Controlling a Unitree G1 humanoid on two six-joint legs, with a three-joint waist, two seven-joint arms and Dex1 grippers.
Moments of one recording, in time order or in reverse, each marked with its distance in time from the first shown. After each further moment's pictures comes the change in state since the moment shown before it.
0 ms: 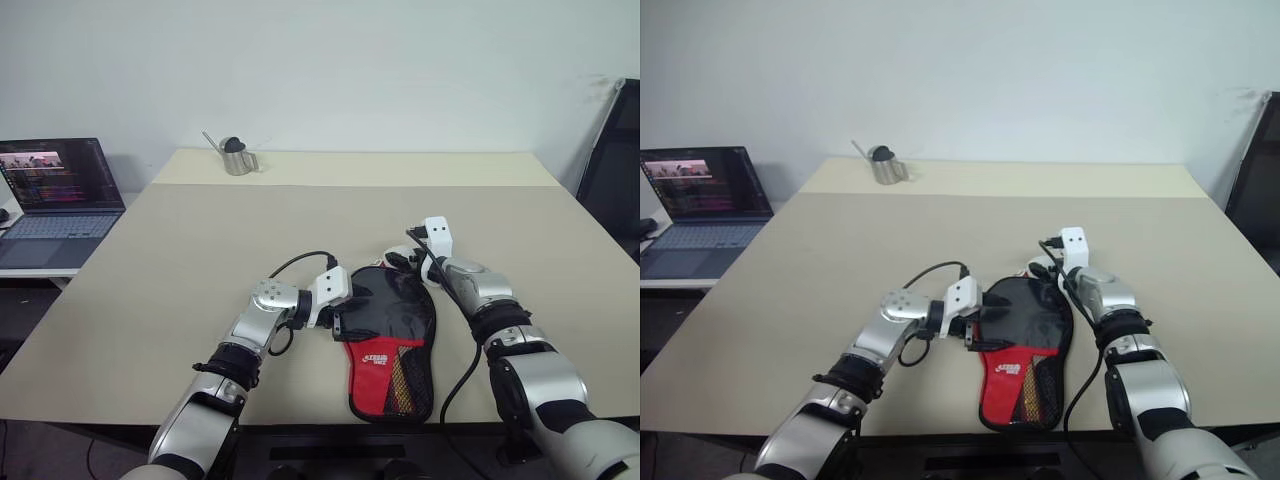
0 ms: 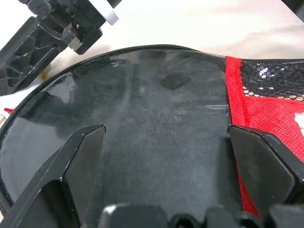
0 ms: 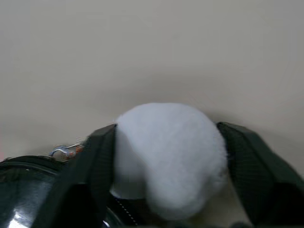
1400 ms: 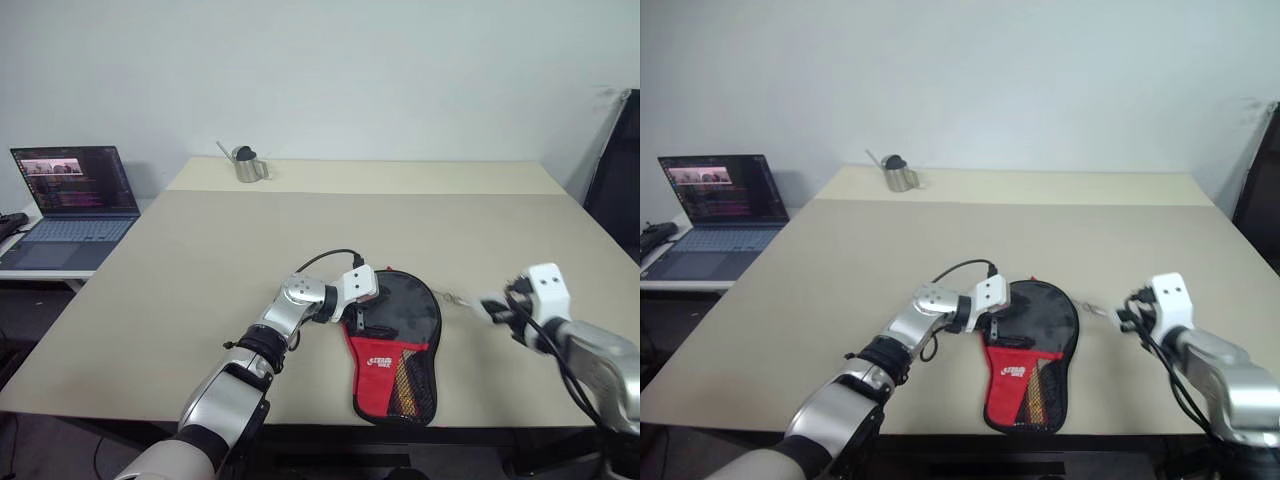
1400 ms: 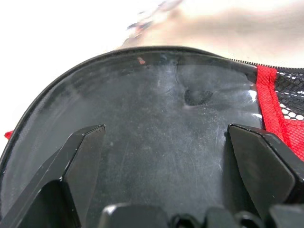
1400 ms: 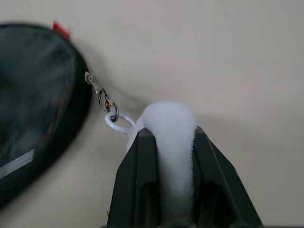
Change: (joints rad) left arm -0.154 -0.093 -0.082 0.309 0.056 -0.087 0.077; right arm 0.859 -0.329 -0.304 -1.404 0.208 0.737 -0.002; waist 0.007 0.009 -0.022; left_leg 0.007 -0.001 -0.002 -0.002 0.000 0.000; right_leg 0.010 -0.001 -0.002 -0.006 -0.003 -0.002
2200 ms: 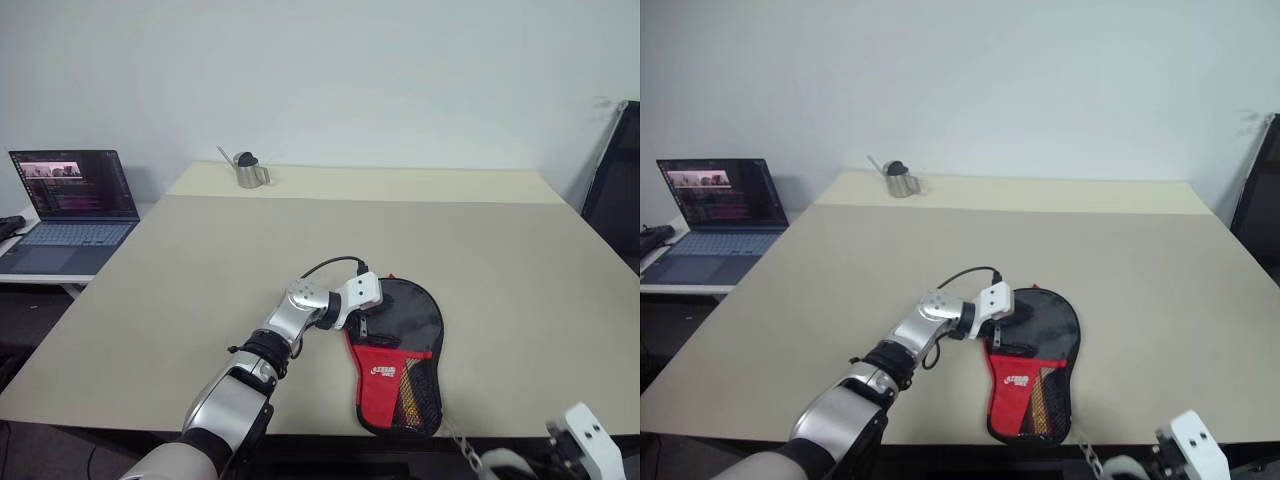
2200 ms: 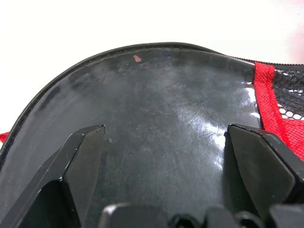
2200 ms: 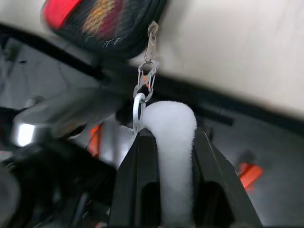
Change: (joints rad) left arm 0.014 -0.029 -0.007 0.015 0.015 0.000 -0.001; right arm 1.001 -0.100 -0.235 -0.550 0.523 -0.087 0.097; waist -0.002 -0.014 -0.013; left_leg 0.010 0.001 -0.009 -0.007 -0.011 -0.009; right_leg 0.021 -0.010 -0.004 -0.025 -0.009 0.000
